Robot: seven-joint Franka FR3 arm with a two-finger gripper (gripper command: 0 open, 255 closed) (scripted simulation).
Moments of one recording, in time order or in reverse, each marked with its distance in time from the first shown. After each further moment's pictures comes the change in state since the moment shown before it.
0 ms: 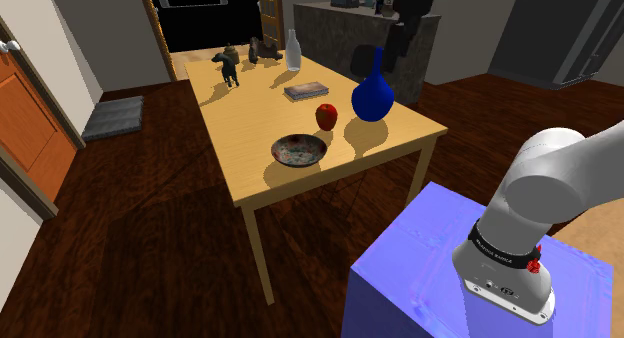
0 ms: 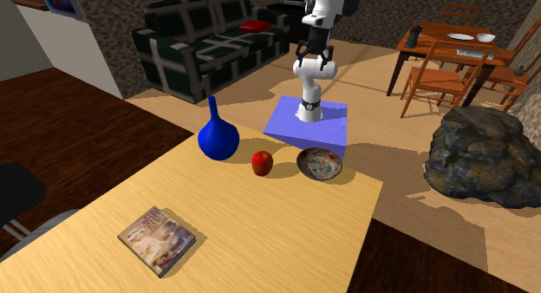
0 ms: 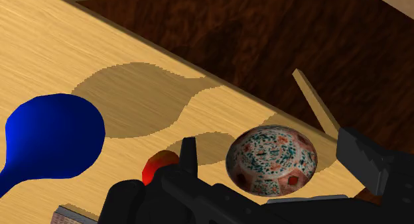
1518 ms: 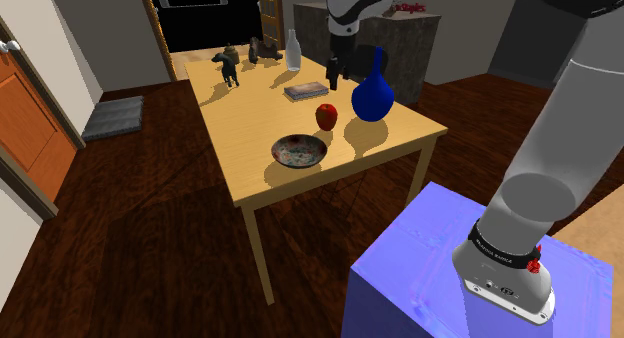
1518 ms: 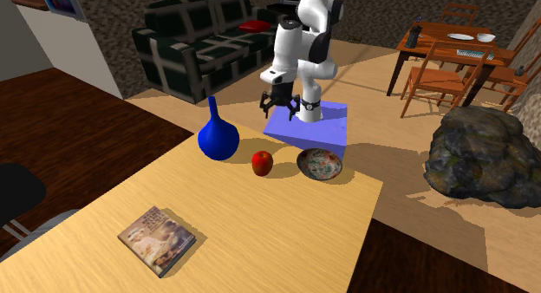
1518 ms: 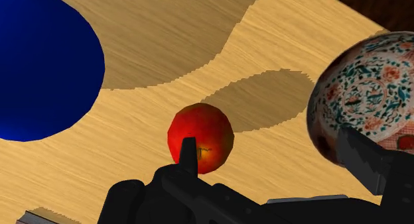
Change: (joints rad) arm -0.056 0.787 -0.128 0.414 0.015 0.292 -0.149
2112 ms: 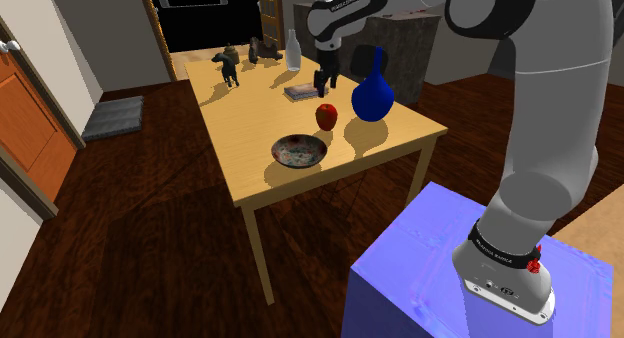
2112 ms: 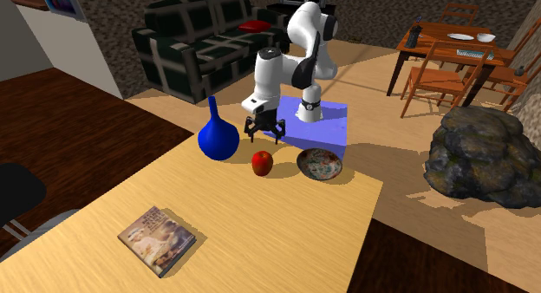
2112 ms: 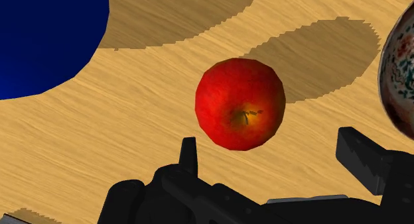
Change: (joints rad) arm -0.038 0.345 -0.015 0.323 0.047 -0.014 -0.064
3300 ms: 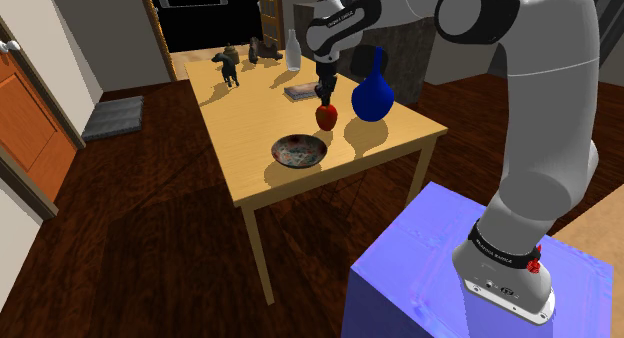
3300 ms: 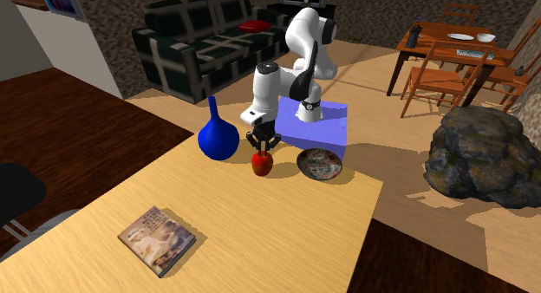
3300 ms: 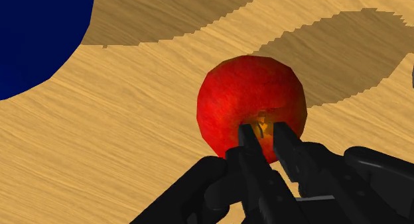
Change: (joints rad) arm -0.005 0.059 0.001 -0.016 0.005 0.074 -0.004
